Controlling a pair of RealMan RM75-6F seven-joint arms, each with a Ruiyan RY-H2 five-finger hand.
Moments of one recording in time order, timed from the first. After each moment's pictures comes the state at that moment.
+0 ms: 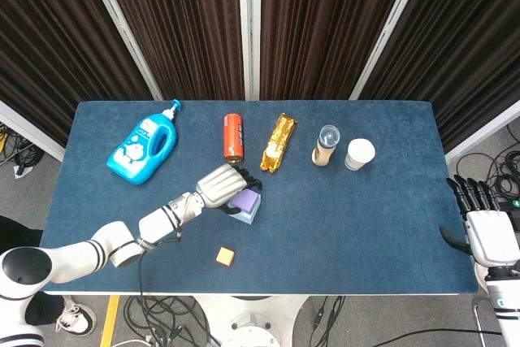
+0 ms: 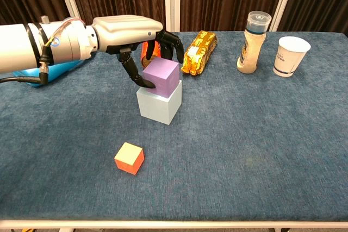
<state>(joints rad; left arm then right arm) -1.01 -1.63 -0.05 -1.12 1.62 0.91 -0.28 0.15 -1.11 0.08 -1.47 -1.50 1.42 0.09</state>
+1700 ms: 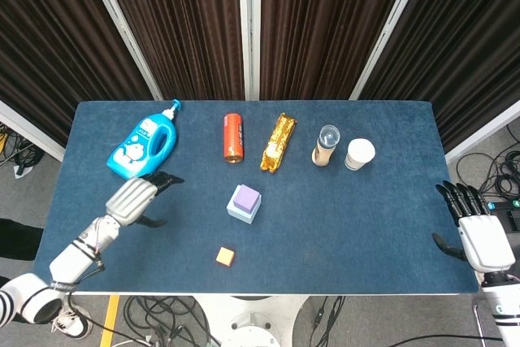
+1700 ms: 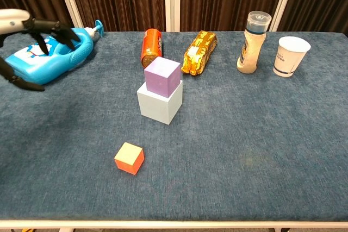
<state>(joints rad) -0.65 -1.28 0.09 -1.47 1.52 1.14 -0.28 0.15 -1.09 0.04 -1.50 -1.56 1.42 0.12</state>
